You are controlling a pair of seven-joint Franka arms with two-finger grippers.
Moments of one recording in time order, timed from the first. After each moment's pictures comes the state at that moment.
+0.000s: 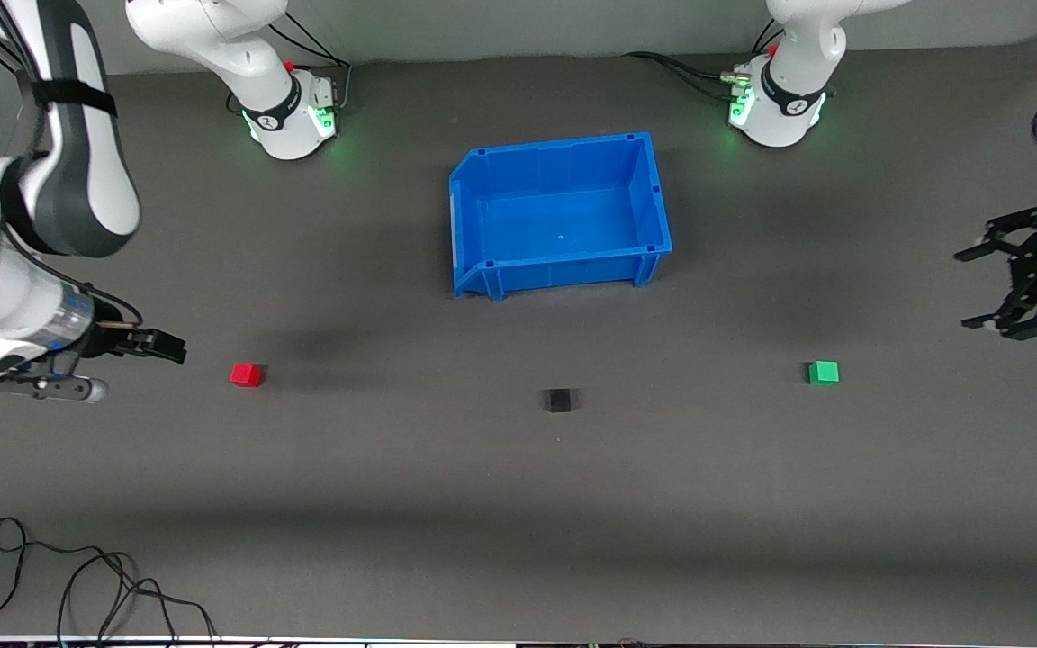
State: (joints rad) left arm 0.18 0.07 0.06 -1.86 -0.37 1.75 -1.14; right arm 0.34 0.20 -0.39 -1.90 0.04 2.04 0.06
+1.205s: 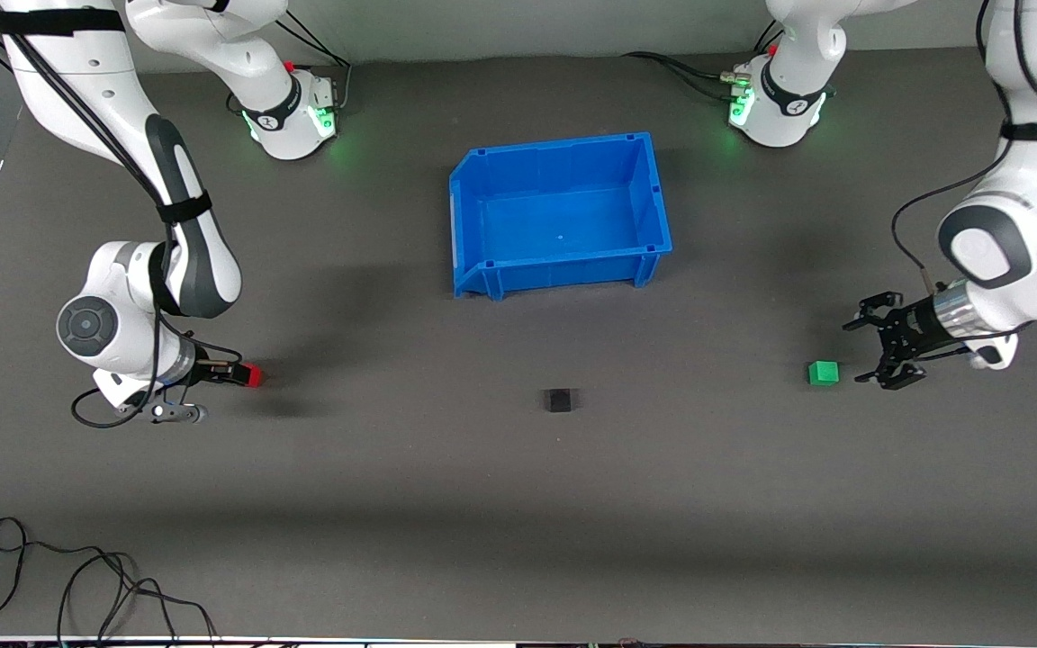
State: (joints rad) left arm 0.12 0.33 0.04 -2.17 -0.64 2.40 -0.90; right arm 0.34 0.44 -0.37 -2.03 0.05 2.38 0.04
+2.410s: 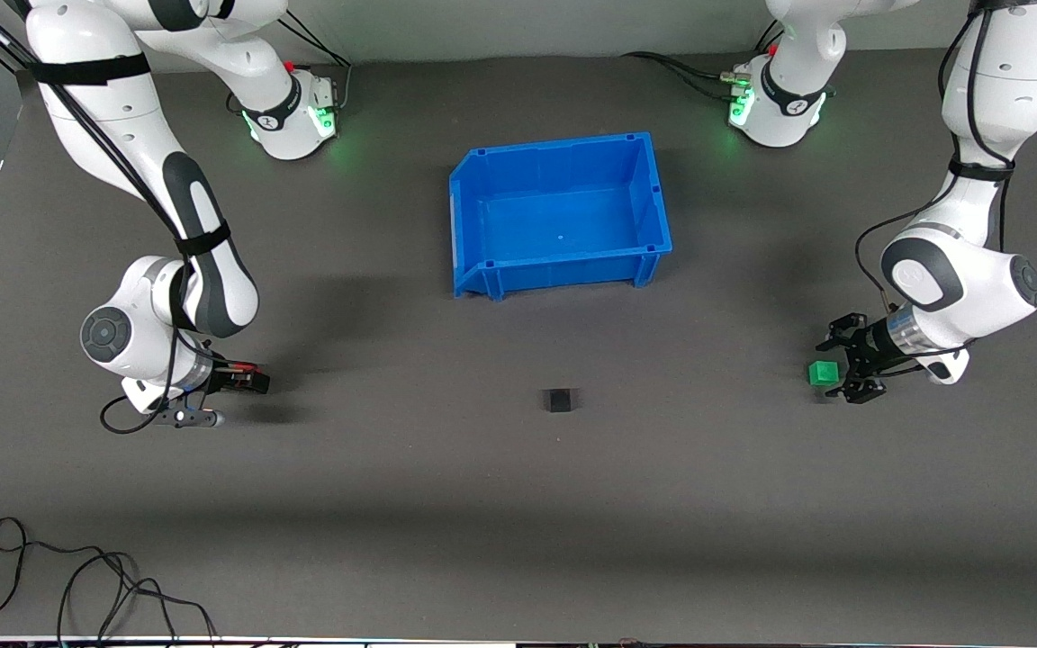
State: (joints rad) left arm 0.10 0.46 -0.01 -2.16 -0.70 2.58 -0.85; right arm 0.34 0.55 -0.37 -2.04 0.28 2.50 -0.13
